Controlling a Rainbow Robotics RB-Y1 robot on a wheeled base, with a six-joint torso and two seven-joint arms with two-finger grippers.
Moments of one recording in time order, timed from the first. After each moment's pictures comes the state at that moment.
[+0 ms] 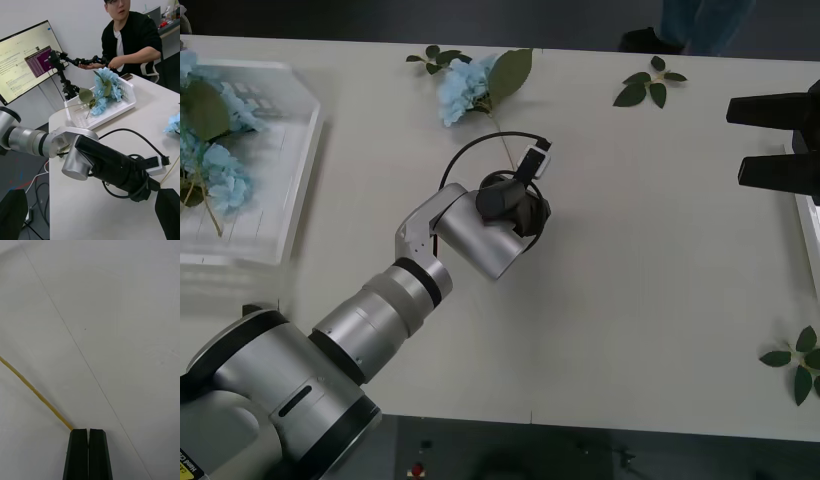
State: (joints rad) right arm -0.15 -1.20 -0.05 -1.84 -2.48 1.07 2.67; left arm -0.77 0.00 -0.49 -0.87 0.02 0.54 -1.37
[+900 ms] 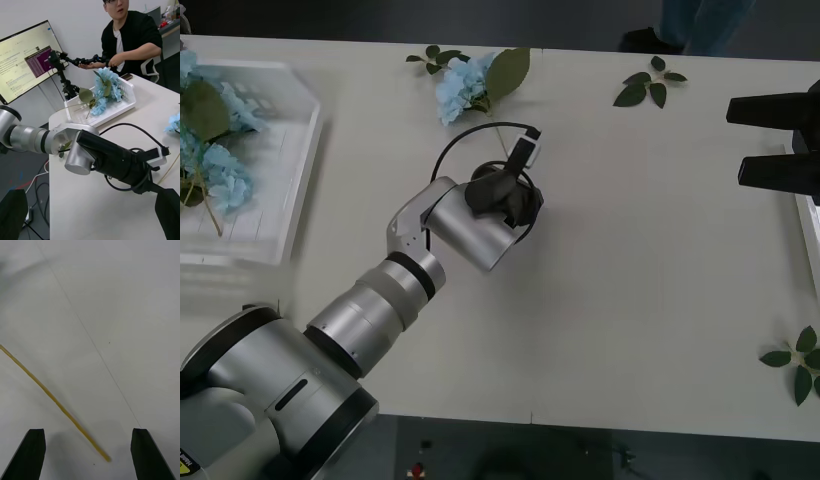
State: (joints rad) right arm -0.15 -1.20 -0.05 -1.84 -2.48 1.07 2.67; left arm -0.78 0.01 -0.44 -0.86 0.01 0.51 -1.36
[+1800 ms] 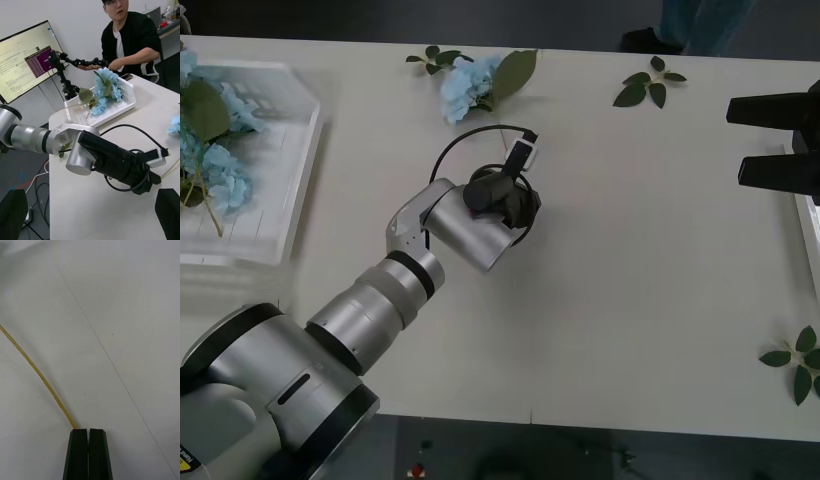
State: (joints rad) right arm -0.15 -1.20 -0.05 -1.84 -2.48 1.07 2.67; left arm -0.80 0.01 -0.44 -0.82 0.03 0.50 -1.36
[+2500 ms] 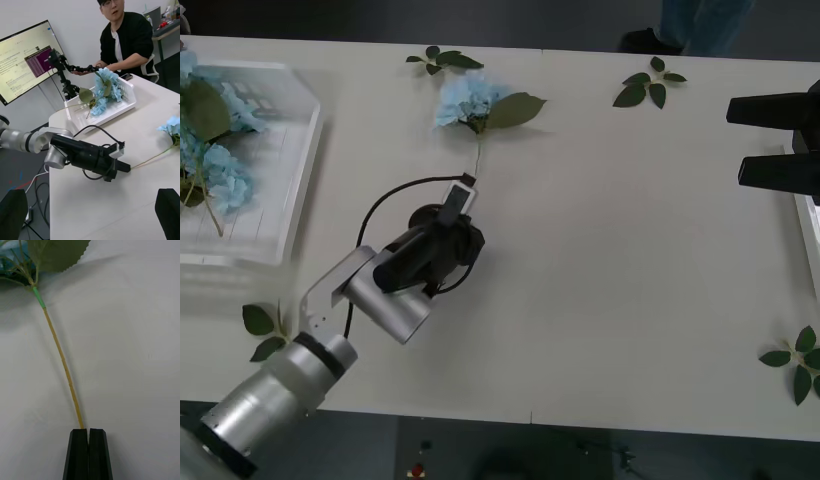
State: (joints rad) right arm -0.15 -1.20 -0.05 -1.84 -2.48 1.07 2.67; left arm -0.40 0.28 -0.53 -1.28 0.01 0.35 -1.36
